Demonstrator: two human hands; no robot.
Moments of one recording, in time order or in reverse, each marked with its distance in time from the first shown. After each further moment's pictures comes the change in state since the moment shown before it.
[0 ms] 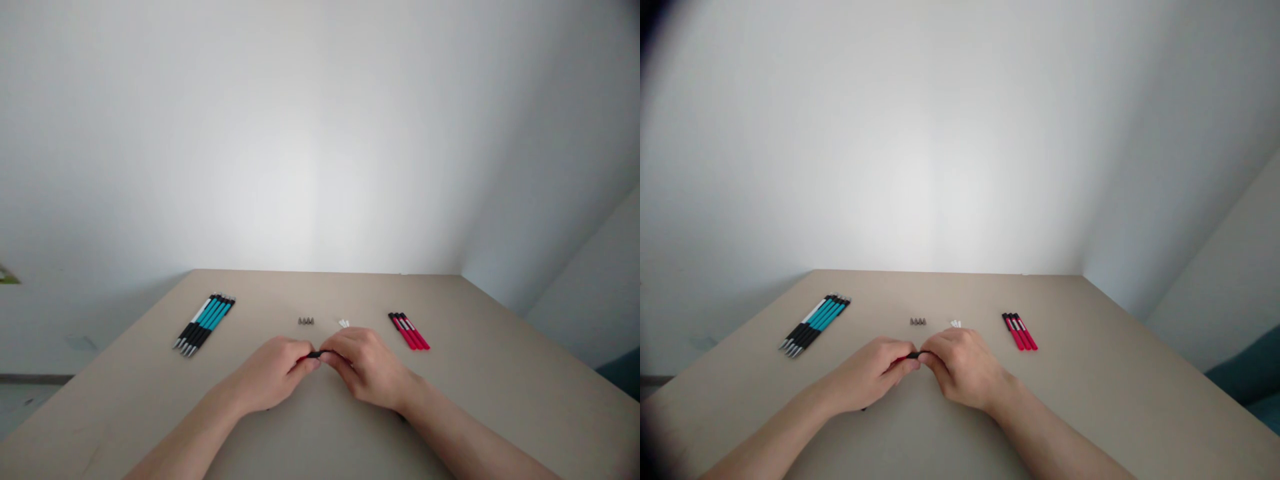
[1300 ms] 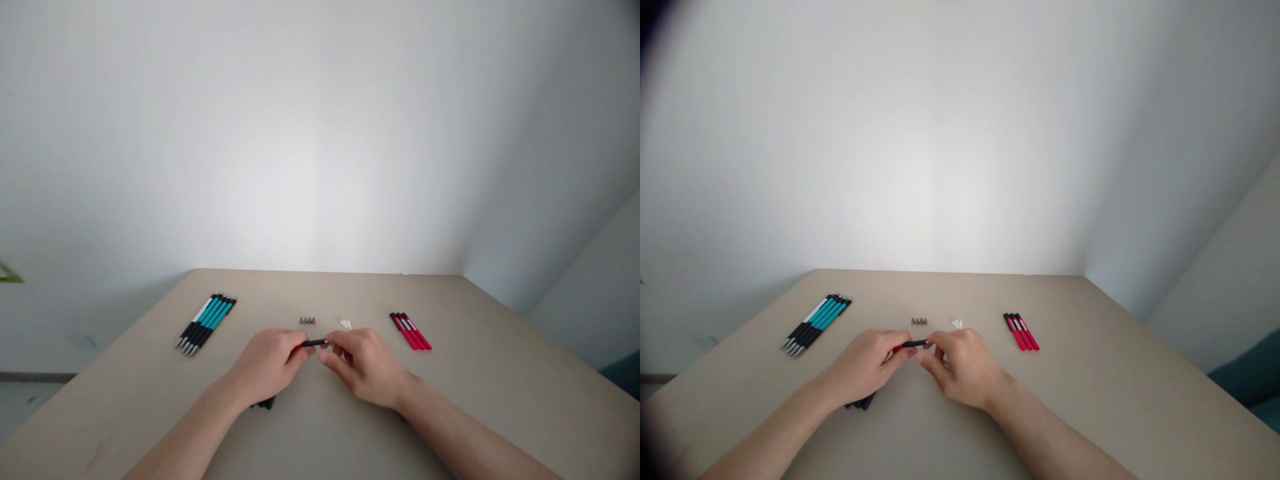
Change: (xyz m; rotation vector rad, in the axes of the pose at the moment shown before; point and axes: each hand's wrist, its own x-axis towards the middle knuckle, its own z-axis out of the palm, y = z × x) left_hand 0.001 -0.004 -0.003 0.208 0.123 -0.031; right_hand -0.001 -0.004 0.003 0.094 -0.007 0.190
